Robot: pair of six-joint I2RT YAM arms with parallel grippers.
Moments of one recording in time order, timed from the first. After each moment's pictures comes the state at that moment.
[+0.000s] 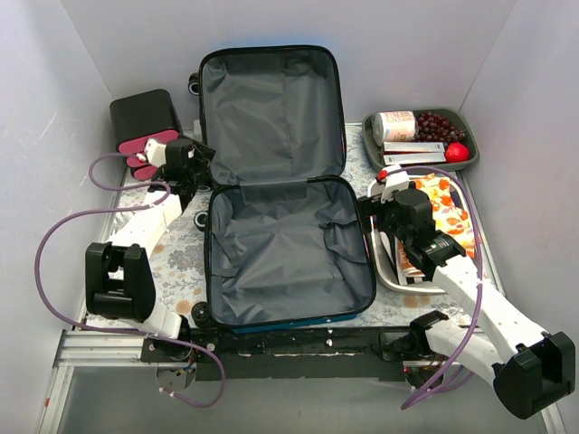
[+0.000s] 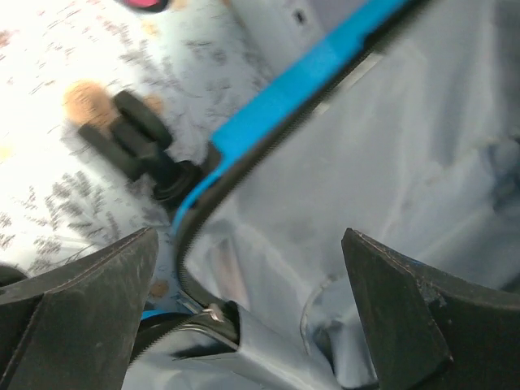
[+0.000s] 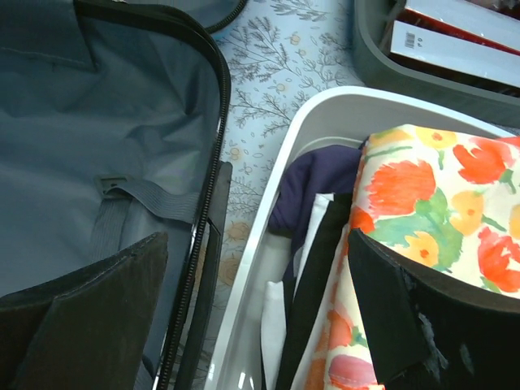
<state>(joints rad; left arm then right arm) -0.12 1.53 1.07 -0.09 -0.30 -1.17 0.46 0.94 0.71 -0.22 0.17 -0.03</state>
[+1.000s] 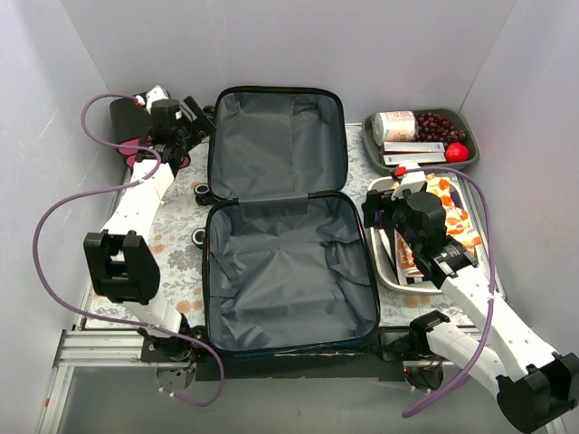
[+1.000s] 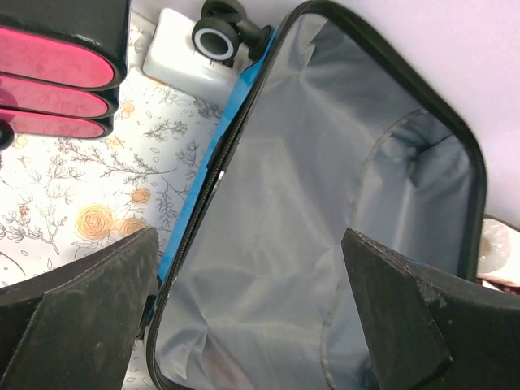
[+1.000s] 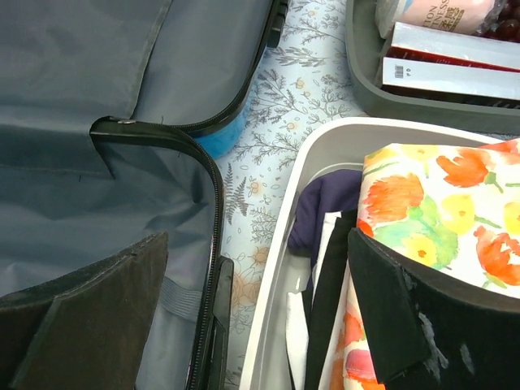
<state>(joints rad) -0.08 1.68 1.52 -0.30 -0.14 -0.62 0.46 0.85 0.72 -0.20 0.16 0.09</state>
